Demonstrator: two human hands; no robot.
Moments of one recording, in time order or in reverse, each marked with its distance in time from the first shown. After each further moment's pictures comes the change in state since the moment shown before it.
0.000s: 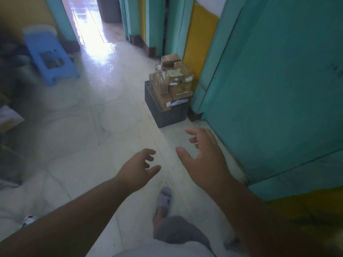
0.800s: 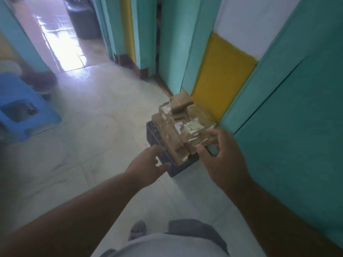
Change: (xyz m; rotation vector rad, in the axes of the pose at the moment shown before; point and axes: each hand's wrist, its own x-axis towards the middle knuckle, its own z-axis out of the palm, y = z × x) left_hand 0.518 -0.008 -0.267 0.082 -0.151 0.155; right_hand 0.532 -0.046 0.109 -0.098 0.235 0.151
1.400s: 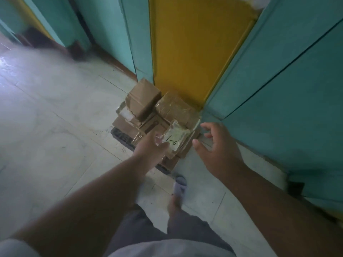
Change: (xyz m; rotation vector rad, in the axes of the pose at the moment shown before) left_hand 0.366 0.021 0.054 -0.082 -0.311 -0.139; right_hand 0.235 0.154 0.091 -0.067 -0.052 0.385
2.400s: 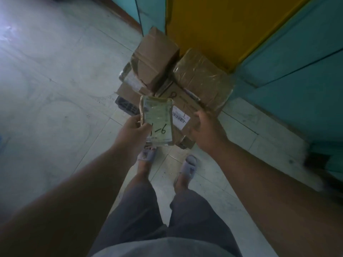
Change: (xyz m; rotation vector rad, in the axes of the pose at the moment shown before) left_hand 0.062 -0.085 -0.048 -0.453 -0.020 -0.370; right_hand 0.085 0.045 0.182 -0.023 -0.369 0.303
